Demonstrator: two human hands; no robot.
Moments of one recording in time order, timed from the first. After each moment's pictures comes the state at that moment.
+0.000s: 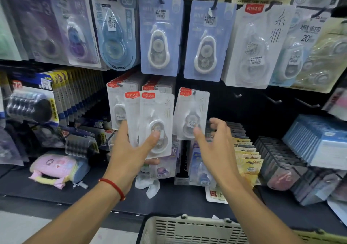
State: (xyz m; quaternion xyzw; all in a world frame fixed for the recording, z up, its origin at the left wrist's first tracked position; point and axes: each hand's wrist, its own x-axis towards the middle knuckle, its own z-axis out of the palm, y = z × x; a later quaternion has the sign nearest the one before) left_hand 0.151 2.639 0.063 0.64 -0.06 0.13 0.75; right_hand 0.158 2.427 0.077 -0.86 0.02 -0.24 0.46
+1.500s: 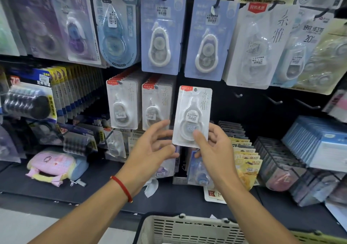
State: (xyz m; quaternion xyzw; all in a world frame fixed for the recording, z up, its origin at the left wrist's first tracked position) left_hand 0.149 2.612 0.065 0.65 -0.13 0.02 0.75; right_hand 0.153 2.432 0.070 -0.71 -0.02 -0.19 0.67
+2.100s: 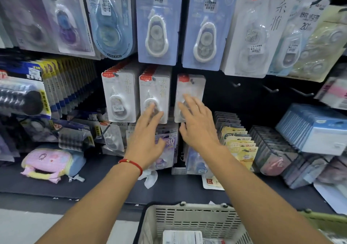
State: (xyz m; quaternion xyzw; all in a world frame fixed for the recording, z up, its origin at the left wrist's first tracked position) left_hand 0.194 2.628 0.041 0.91 -0.18 0.18 0.33; right_hand 0.225 2.439 0.063 -0.95 -0.15 -0.27 0.04
